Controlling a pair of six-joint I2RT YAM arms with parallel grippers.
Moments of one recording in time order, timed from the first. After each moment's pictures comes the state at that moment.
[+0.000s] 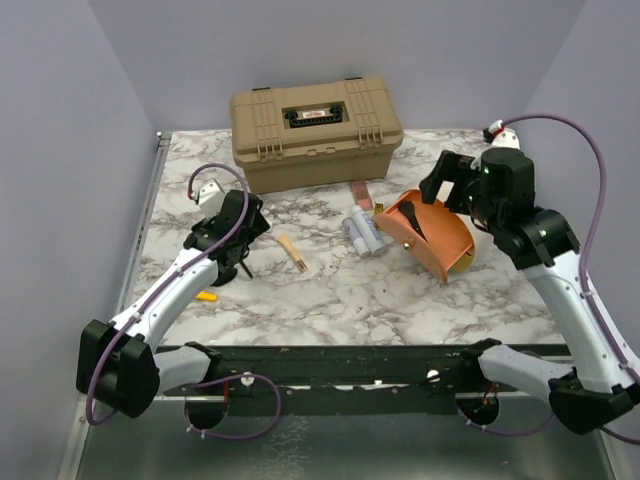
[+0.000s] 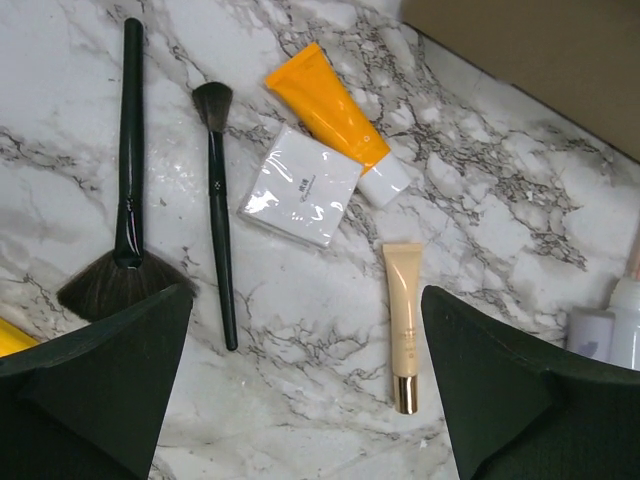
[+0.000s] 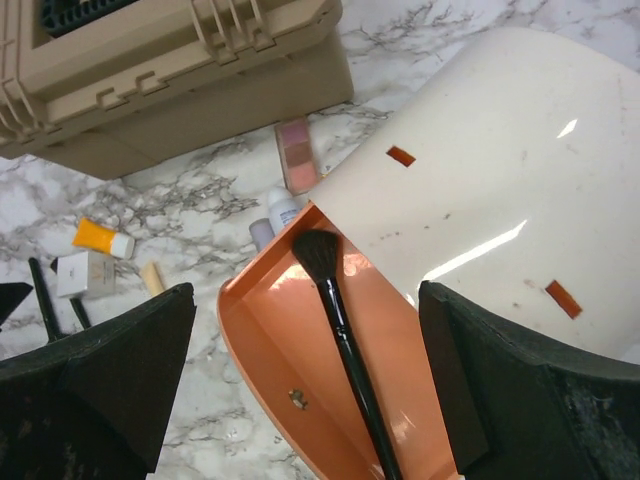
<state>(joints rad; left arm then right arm) -0.43 1.19 0.89 -0.51 -0.52 -0.88 0.41 1.11 1.41 -0.77 0.26 0.44</state>
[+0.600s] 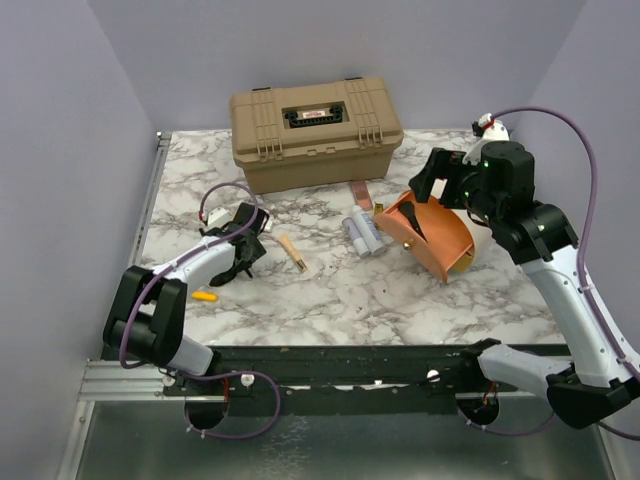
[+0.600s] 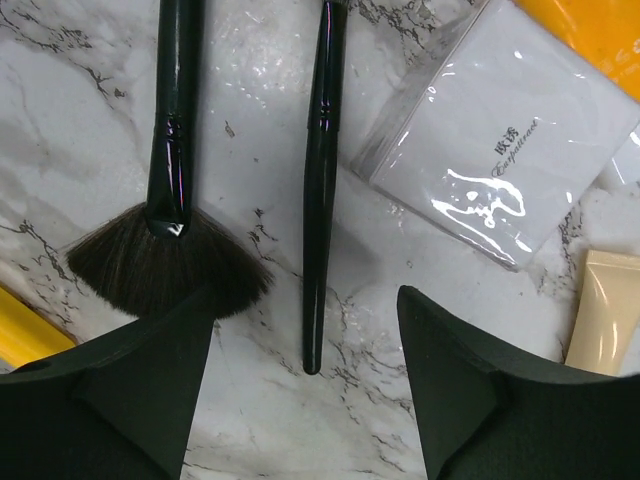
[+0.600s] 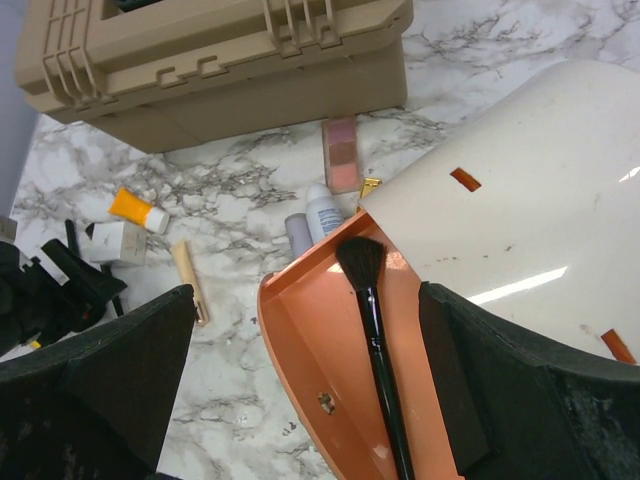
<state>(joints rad) -0.35 1.45 0.80 -0.50 -0.45 -0.95 0.41 1.11 1.42 -0.73 0.13 0.37</state>
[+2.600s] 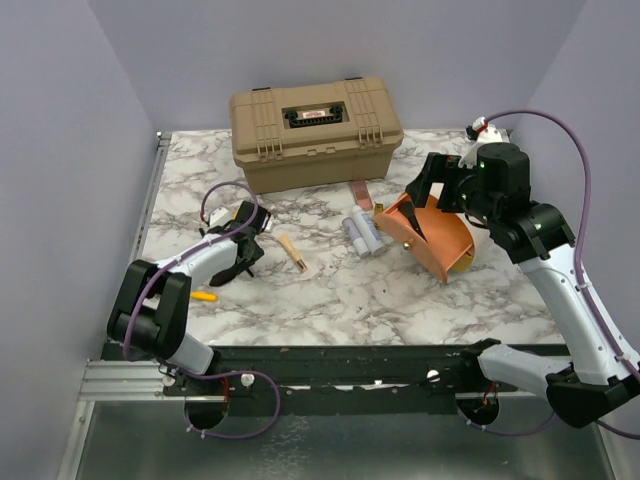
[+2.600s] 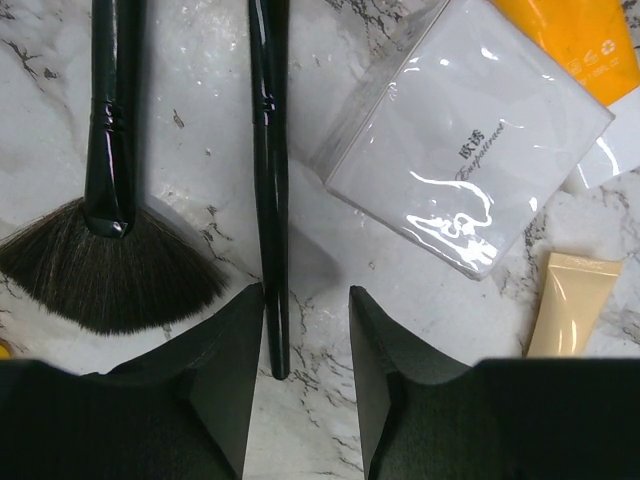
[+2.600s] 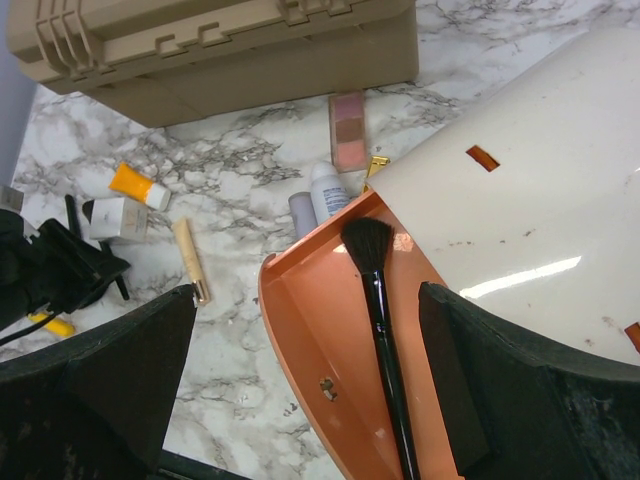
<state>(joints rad) -0.35 1.50 0.81 -0.47 -0.40 -1.01 0.41 1.11 1.40 -0.75 0.09 0.37</state>
